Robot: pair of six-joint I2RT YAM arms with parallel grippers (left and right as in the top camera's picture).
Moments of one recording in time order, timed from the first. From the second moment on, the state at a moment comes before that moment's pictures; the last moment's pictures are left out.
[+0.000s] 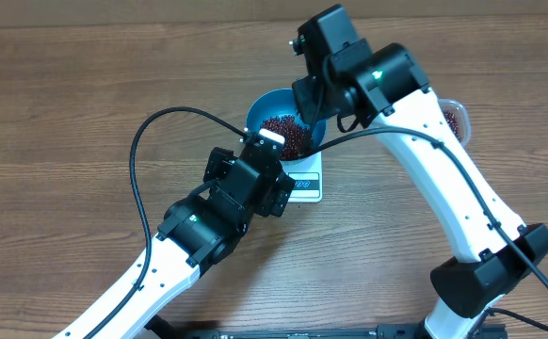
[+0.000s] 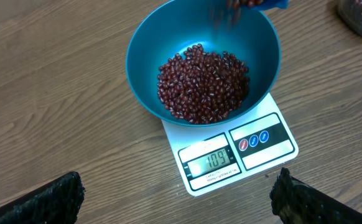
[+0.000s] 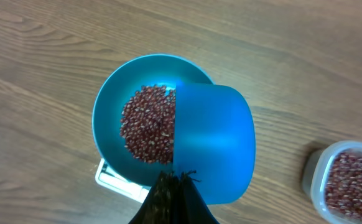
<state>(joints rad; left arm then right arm) -0.70 1.23 0.99 -0.58 -0.33 -0.15 0.55 1.87 2.04 -1.23 0.09 0.17</state>
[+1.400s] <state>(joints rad) -0.70 1.23 0.99 -0.58 -0.33 -0.15 0.64 1.87 2.04 -1.22 0.28 0.17</state>
